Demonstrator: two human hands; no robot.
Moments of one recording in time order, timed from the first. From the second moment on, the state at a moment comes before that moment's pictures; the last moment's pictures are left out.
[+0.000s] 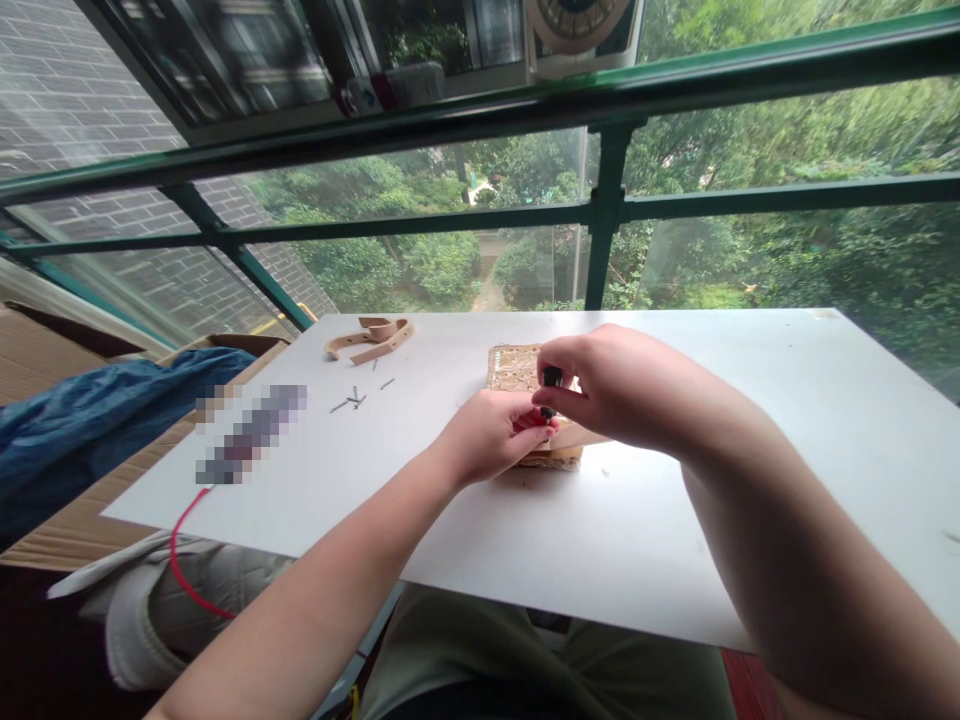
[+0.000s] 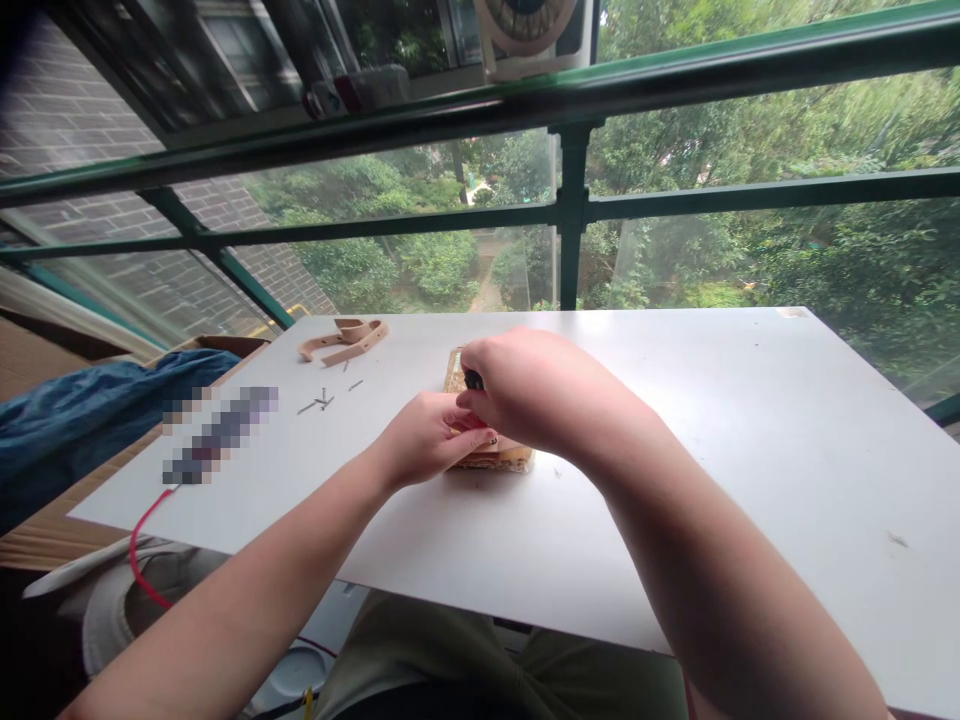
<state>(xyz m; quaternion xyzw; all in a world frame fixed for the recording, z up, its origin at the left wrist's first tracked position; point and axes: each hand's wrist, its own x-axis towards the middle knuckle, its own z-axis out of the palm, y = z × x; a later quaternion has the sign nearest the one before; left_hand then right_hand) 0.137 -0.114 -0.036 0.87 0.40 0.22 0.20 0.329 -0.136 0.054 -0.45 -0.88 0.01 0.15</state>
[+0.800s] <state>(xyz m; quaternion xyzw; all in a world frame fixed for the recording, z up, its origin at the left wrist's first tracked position) 0.137 -0.114 -0.039 0.84 0.43 0.26 0.20 0.327 -0.138 0.051 -0.43 -0.89 0.05 0.15</state>
